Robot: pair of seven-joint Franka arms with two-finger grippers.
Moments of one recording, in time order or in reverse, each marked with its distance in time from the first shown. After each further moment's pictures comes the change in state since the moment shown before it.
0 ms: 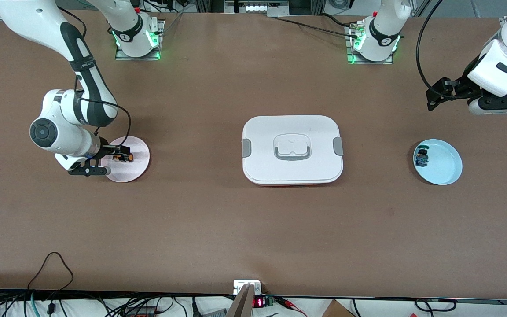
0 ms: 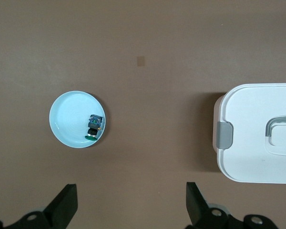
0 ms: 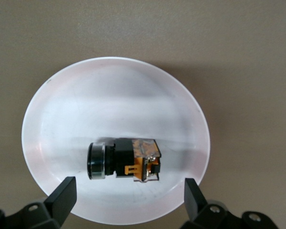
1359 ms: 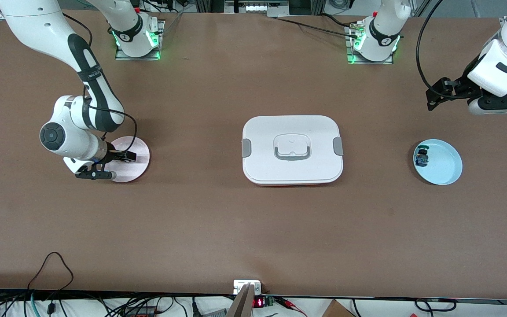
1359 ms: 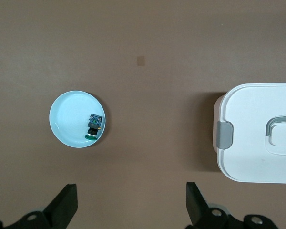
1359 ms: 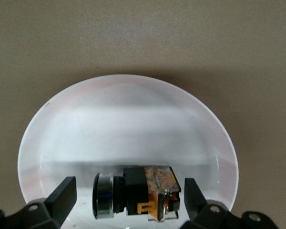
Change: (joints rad) left arm 0.000 0.000 0.000 0.000 0.000 -0.001 0.000; right arm 0.000 0.066 0.010 -0.001 0.043 0.114 -0.006
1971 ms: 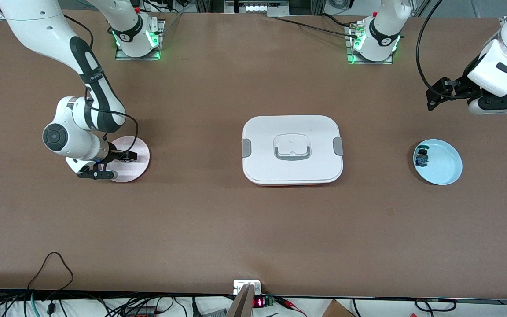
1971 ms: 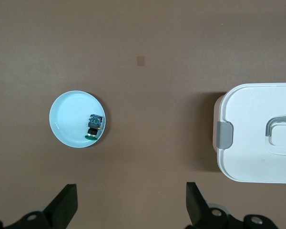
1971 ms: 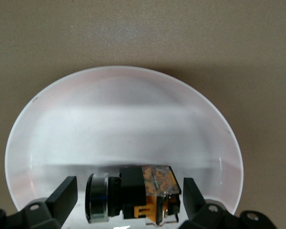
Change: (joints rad) left arm 0.000 0.000 0.000 0.000 0.000 0.000 0.000; right arm 0.000 0.011 0.000 -0.007 0.000 0.005 -0.001
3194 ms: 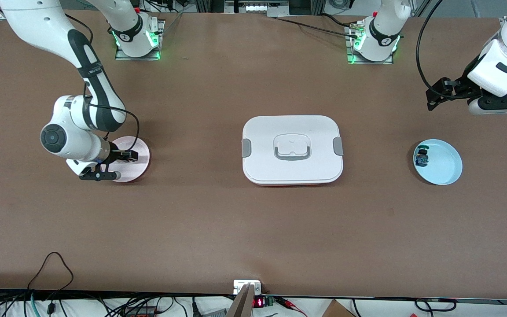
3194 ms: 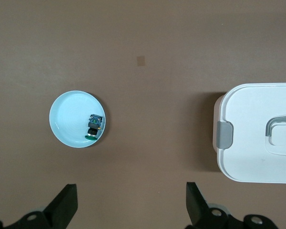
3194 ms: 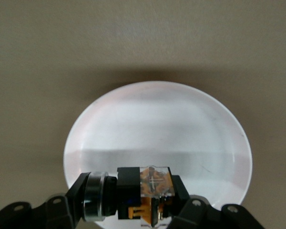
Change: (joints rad) left arm 0.000 0.000 0.000 0.000 0.000 0.000 0.000; right arm 0.003 -0.055 0.030 0.080 0.000 -0.136 -0.009
